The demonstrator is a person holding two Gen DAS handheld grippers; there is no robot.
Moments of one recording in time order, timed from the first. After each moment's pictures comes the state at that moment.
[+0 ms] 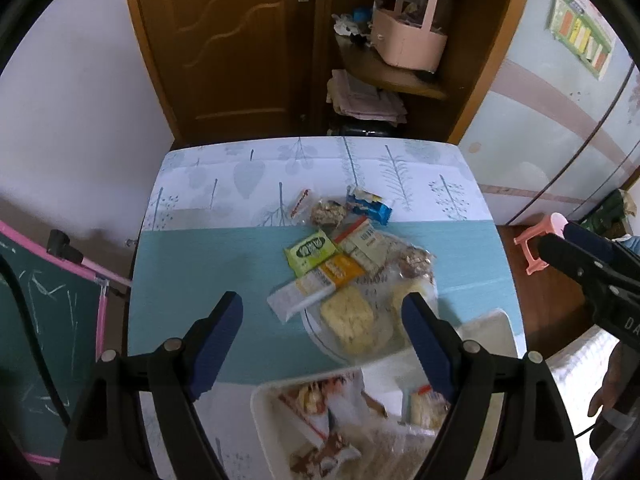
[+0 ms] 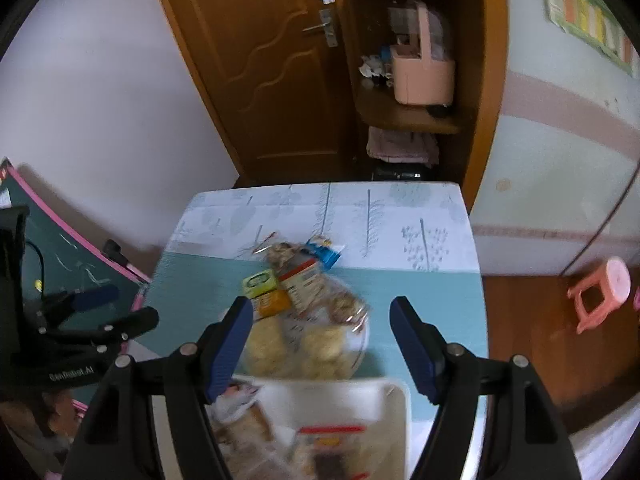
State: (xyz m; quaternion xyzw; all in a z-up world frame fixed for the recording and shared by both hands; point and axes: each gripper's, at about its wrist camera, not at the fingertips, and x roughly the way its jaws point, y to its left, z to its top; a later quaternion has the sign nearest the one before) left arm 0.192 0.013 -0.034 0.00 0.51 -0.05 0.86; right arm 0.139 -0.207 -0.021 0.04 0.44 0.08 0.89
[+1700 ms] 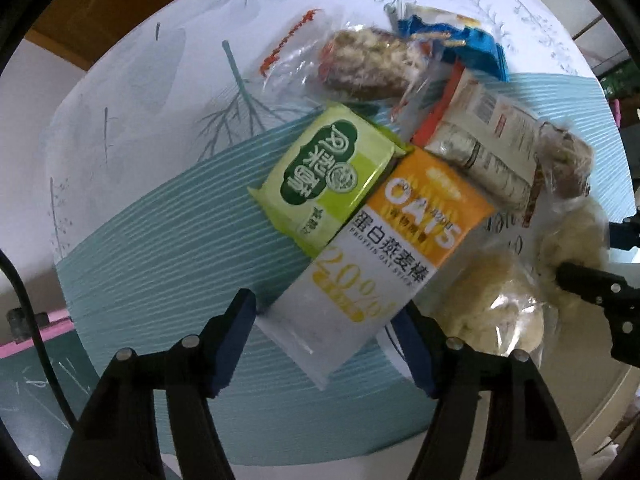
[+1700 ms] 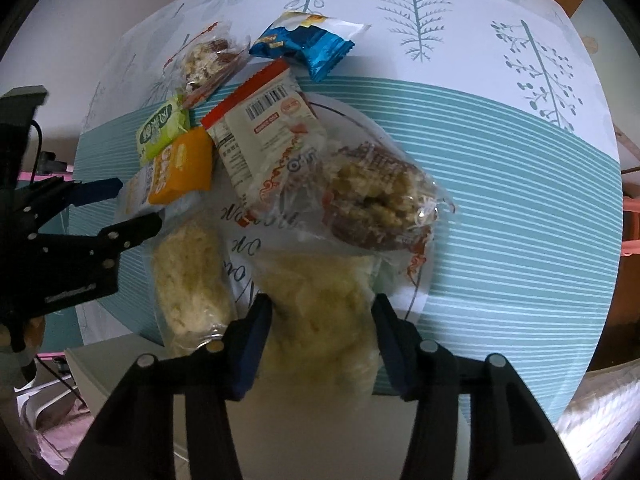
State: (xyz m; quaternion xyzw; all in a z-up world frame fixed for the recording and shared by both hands) left arm 0.333 0.025 -0.252 0.15 0.69 -0.11 0.69; right arm 0.242 -0.164 -0.238 0.04 0.72 0.11 0.69
